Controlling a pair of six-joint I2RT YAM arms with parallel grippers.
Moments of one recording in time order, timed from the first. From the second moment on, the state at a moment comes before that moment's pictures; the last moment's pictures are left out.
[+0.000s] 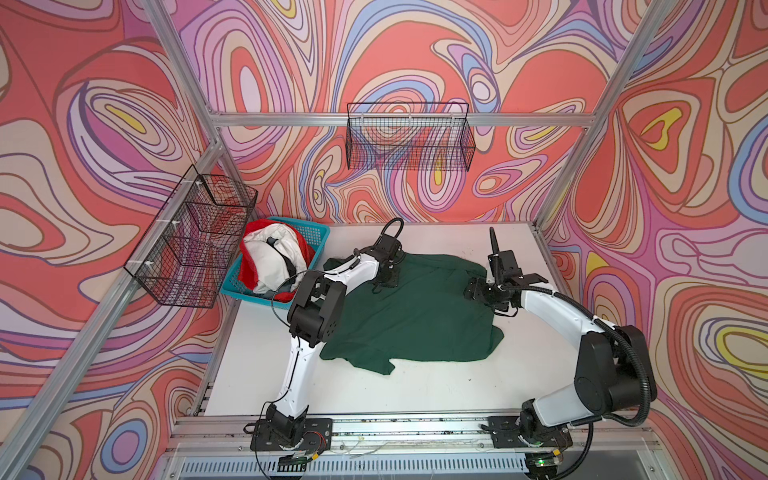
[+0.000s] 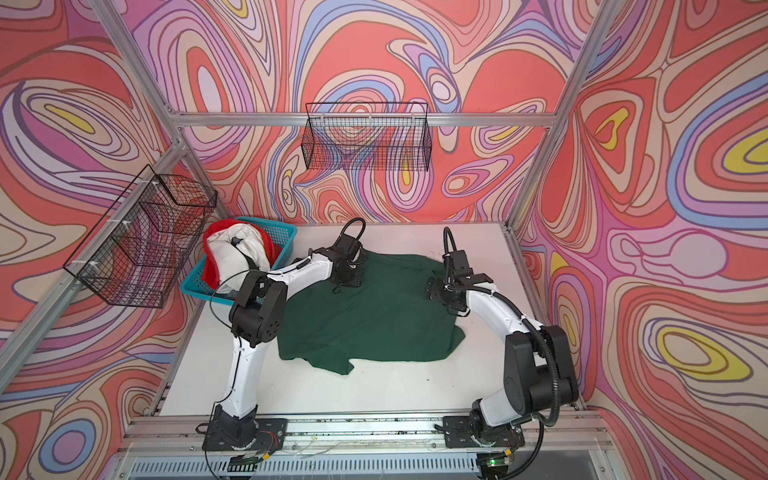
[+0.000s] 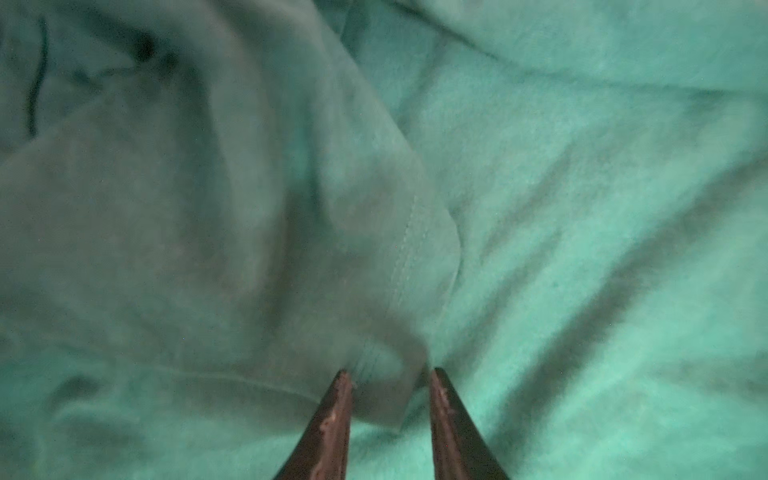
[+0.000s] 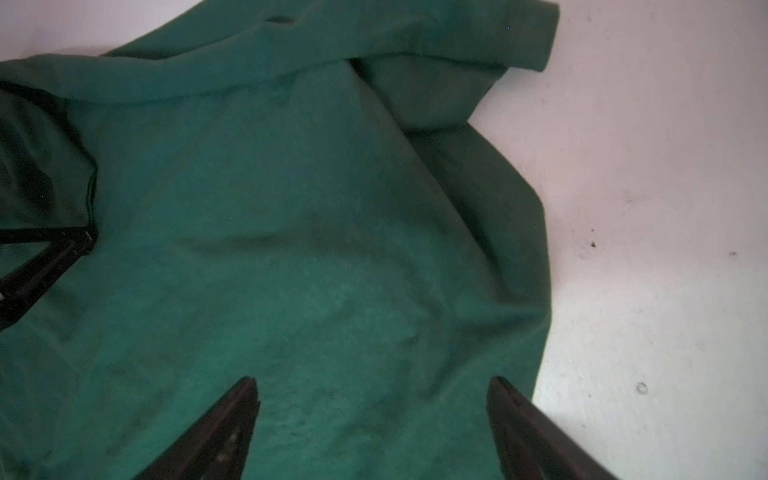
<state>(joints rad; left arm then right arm) -0.50 2.25 1.74 -0.62 -0.04 -0.31 0.17 1.51 1.01 -0.56 -0.08 0.48</state>
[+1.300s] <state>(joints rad) -0.46 2.12 1.88 -0.69 -0.19 -0.21 0.15 1.85 1.34 -0.58 0.04 0.43</state>
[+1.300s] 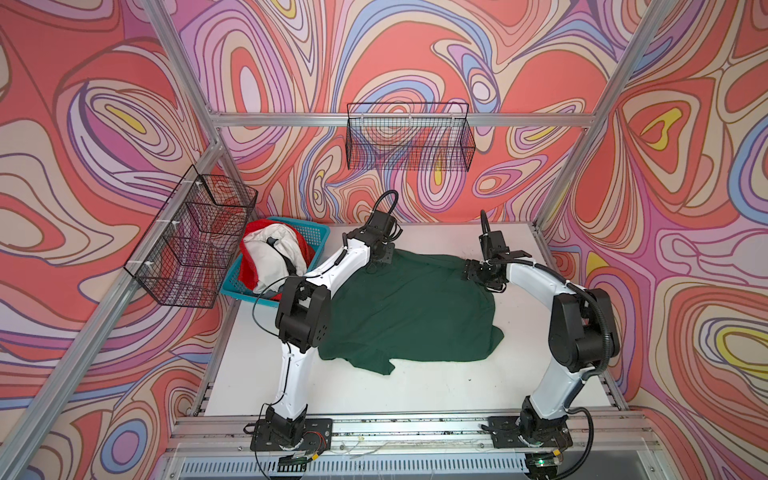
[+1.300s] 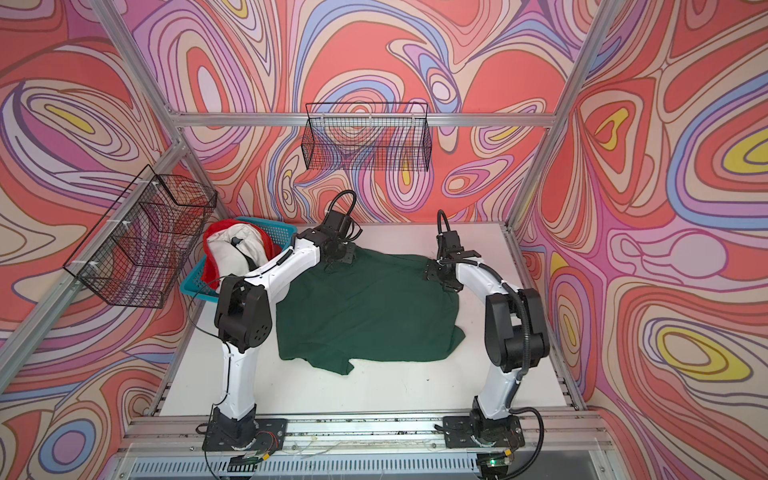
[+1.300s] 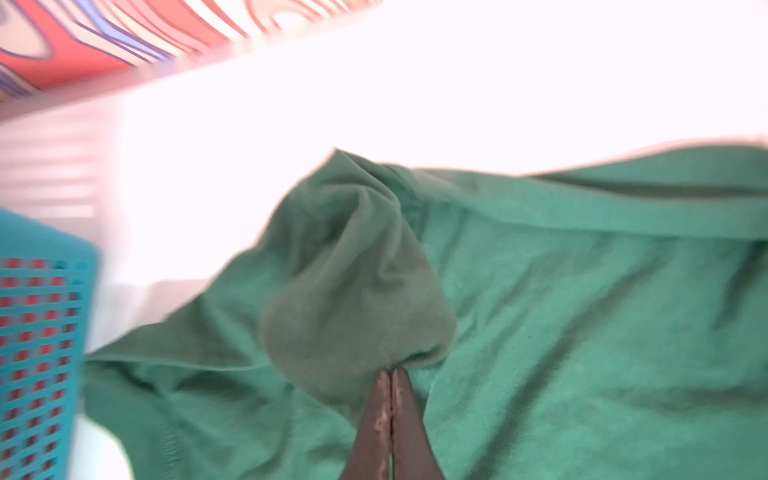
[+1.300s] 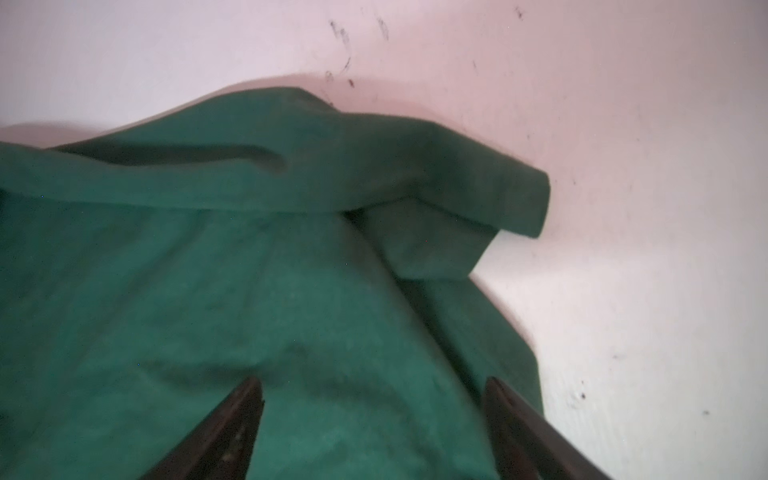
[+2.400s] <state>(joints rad) -0.41 2.05 1.93 -0.69 -0.22 -0.15 0.13 2.25 1.75 -0.70 0.45 0.31</state>
